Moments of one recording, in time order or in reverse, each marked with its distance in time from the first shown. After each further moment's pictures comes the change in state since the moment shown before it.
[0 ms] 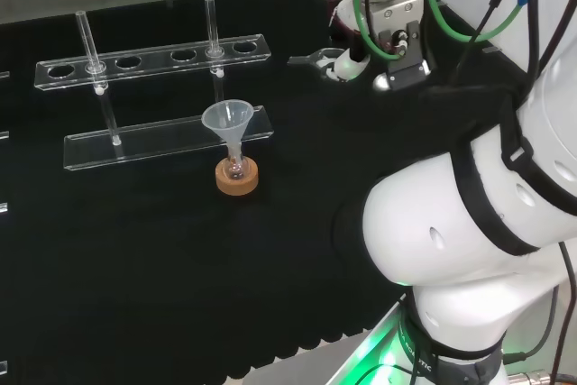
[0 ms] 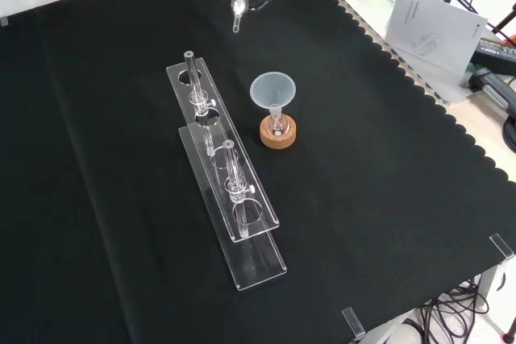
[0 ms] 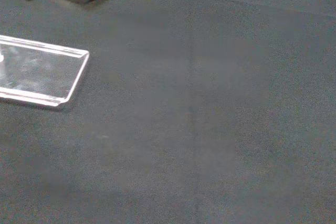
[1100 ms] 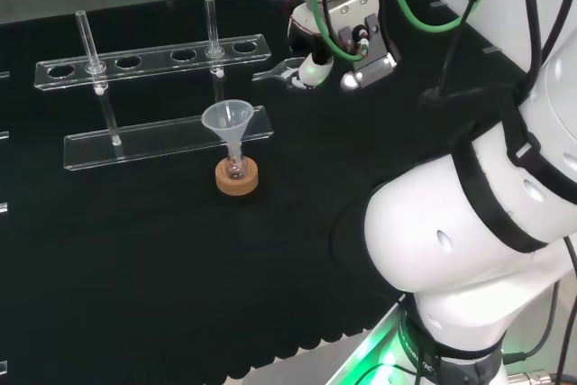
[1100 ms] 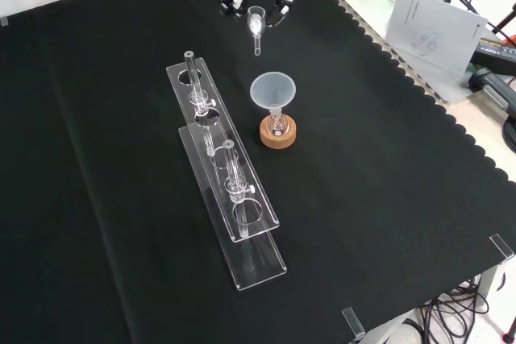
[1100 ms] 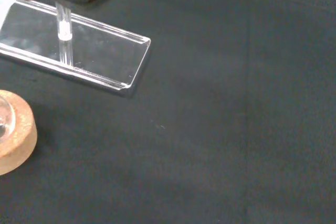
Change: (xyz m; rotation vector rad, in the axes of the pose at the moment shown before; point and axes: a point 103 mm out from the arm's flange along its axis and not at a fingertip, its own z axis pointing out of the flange) arm 0.054 0.005 -0.015 0.063 -0.077 -0.131
